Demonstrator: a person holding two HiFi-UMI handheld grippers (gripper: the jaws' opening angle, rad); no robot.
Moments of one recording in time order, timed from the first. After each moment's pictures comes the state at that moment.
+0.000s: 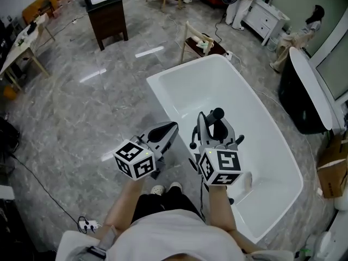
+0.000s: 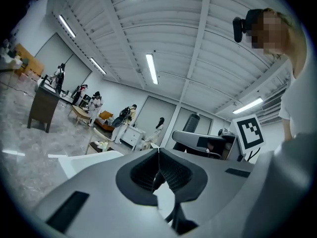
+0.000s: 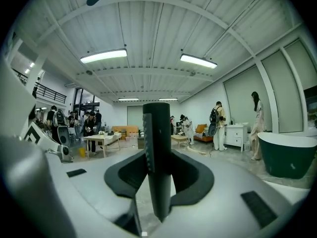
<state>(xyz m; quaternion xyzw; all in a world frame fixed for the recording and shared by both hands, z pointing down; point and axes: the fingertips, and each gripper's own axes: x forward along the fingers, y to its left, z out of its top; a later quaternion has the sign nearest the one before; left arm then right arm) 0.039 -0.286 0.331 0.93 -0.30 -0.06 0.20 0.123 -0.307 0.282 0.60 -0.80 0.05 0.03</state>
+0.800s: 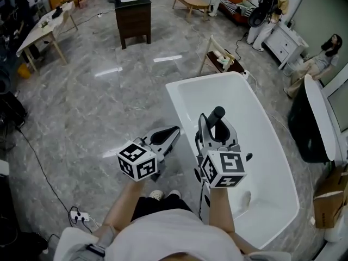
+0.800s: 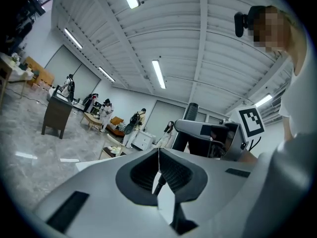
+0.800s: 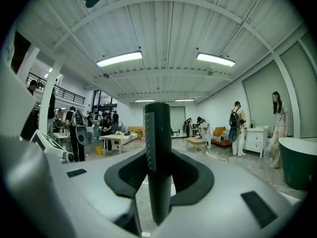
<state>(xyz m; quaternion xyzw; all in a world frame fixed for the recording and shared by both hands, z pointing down) -0.014 -0.292 0.321 0.91 -0.36 -0.06 0.19 0.056 -0.324 0.248 0.52 -0.85 0.03 0.04</state>
